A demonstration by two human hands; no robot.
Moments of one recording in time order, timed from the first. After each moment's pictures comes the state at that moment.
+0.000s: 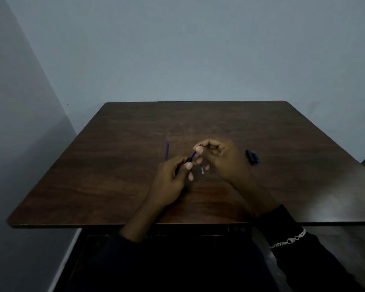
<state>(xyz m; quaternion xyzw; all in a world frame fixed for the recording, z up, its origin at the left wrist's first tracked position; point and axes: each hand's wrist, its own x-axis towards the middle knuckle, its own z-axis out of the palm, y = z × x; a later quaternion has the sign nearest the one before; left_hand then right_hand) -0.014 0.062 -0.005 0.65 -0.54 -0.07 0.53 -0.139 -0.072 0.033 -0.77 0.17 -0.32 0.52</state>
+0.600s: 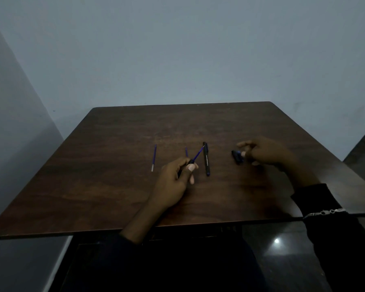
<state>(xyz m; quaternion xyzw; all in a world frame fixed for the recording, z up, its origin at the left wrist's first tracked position) -0.042 0.039 -0.004 0.66 -0.54 -0.13 0.51 -0.232 -0.198 0.051 -0.82 0.45 -0.08 0.35</state>
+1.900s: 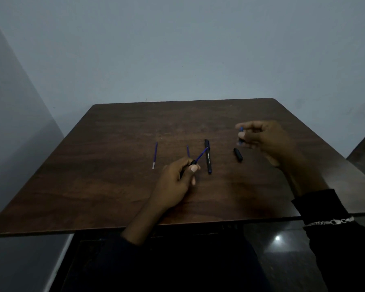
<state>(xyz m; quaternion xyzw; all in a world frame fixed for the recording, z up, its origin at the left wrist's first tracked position) -0.046 0.045 0.001 0.66 -0.54 -0.13 0.50 -0.228 -0.171 0.067 -0.69 0.33 -0.30 0.56</state>
